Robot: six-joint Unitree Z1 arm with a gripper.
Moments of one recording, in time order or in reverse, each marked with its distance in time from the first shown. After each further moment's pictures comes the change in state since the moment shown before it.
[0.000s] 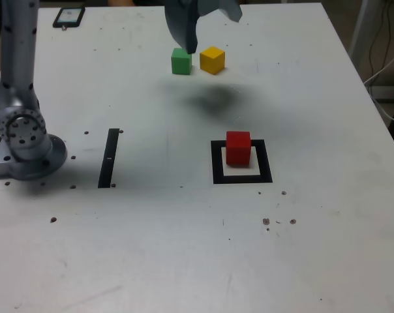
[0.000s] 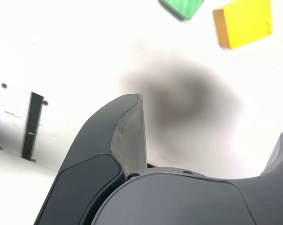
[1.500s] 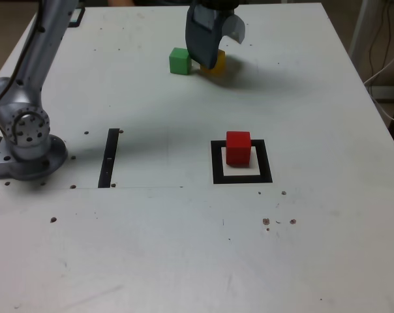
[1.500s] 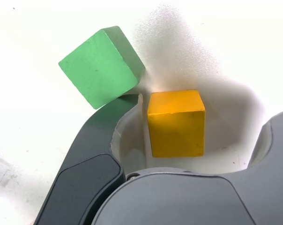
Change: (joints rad) arm 0.147 0.317 -0.175 -0.092 0.005 -0.074
